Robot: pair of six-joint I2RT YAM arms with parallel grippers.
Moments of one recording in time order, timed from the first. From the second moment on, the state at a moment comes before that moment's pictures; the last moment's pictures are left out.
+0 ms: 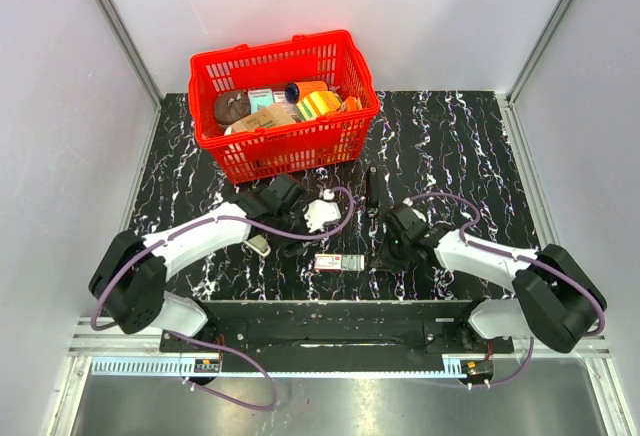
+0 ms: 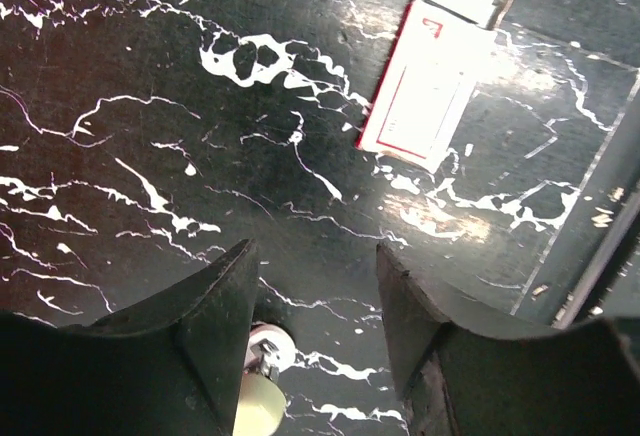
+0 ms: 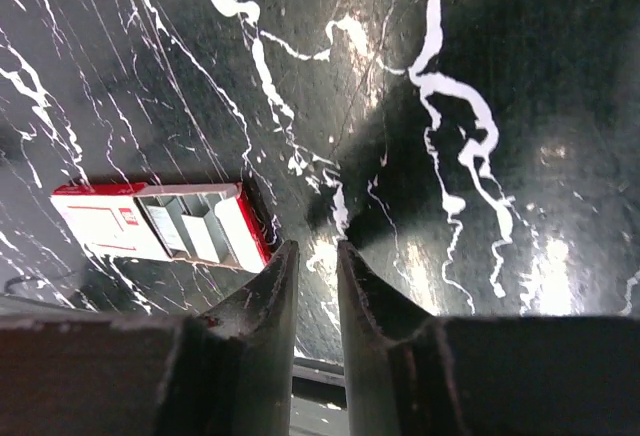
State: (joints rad) left arm -0.71 1.40 0.91 -0.58 0.28 0.48; right arm 0.71 1.31 0.59 -0.37 -0.01 1.06
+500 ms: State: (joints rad) left arm -0.79 1.56 0.90 -0.45 0.13 0.50; right arm 0.57 1.36 0.46 -0.03 -0.27 1.09
